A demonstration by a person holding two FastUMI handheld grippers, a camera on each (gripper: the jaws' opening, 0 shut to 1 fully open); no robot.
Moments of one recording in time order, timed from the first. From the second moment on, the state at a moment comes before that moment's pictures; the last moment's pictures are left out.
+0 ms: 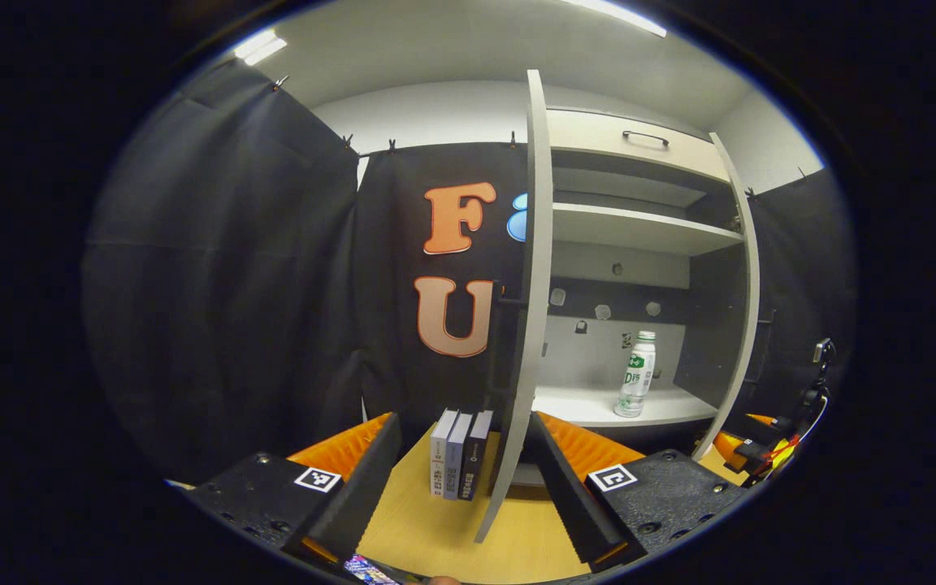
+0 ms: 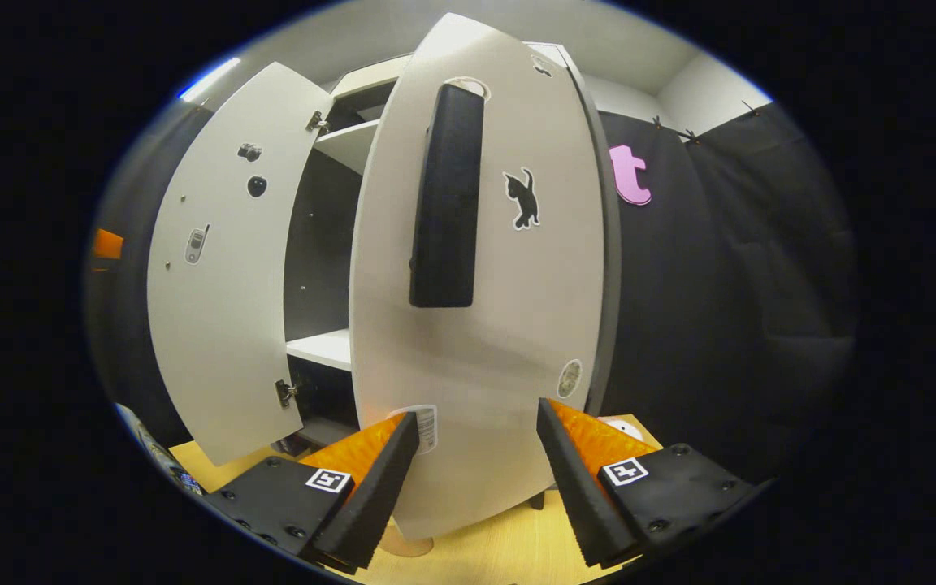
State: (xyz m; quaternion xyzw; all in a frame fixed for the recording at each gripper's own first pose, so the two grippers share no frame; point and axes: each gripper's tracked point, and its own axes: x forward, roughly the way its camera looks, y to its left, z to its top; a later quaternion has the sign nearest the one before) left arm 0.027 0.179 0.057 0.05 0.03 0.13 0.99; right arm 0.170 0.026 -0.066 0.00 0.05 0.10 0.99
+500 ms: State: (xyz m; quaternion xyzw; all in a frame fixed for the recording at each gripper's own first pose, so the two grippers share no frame) left arm 0.041 0.221 0.046 0.06 0.02 0.16 0.98; right arm 0.200 0.047 -0.072 -0.01 0.06 0.10 0.99
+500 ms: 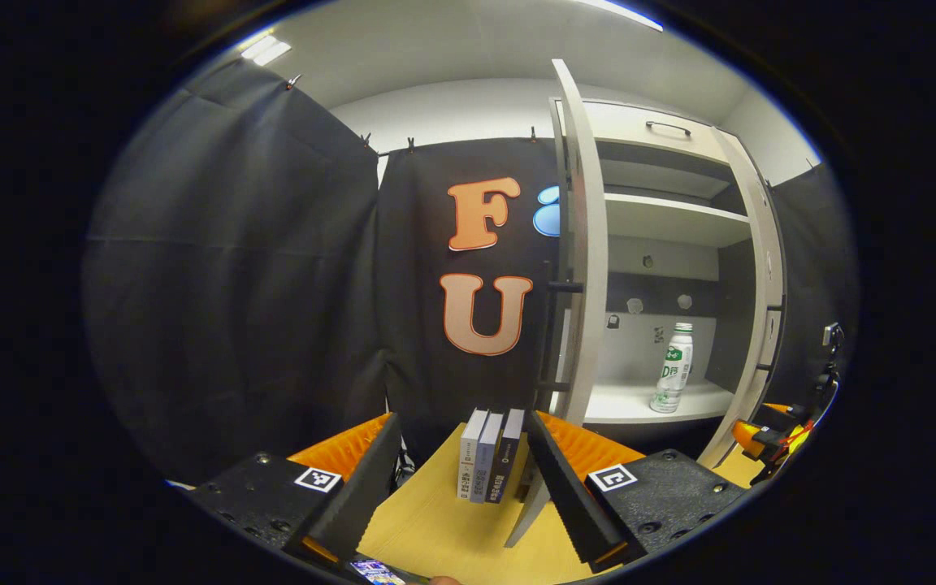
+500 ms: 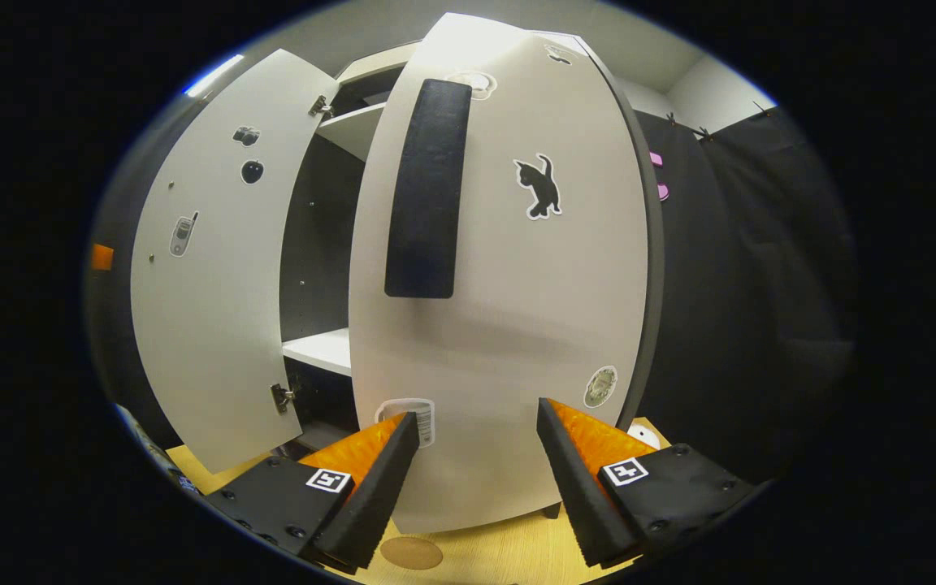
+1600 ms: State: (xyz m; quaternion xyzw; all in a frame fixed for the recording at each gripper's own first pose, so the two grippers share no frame) left arm 0.141 0.250 -0.033 0.06 0.07 0.11 0.99; right arm 0.126 -0.044 0.010 0.01 0.04 -0.02 1.00
